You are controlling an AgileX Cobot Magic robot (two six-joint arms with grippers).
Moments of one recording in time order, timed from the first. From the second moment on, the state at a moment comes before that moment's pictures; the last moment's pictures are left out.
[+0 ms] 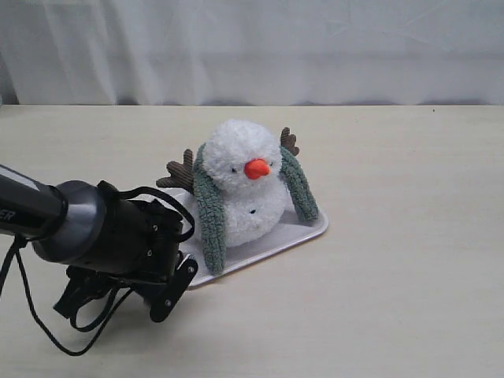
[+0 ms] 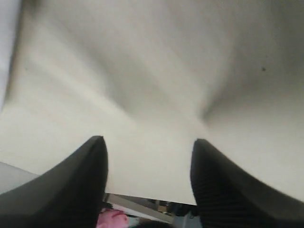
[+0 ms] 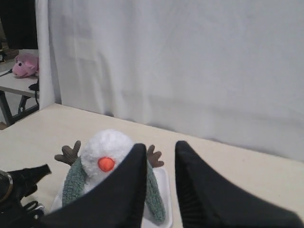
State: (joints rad) left arm -0.81 1.99 -0.92 0.98 0.91 0.50; right arm 0.29 0.38 -0.60 0.27 0.44 -0.29
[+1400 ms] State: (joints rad) left arm -0.50 0.97 -0.91 -0.30 0.59 0.59; right arm 0.29 1.59 -0.99 0.57 0.51 -0.90
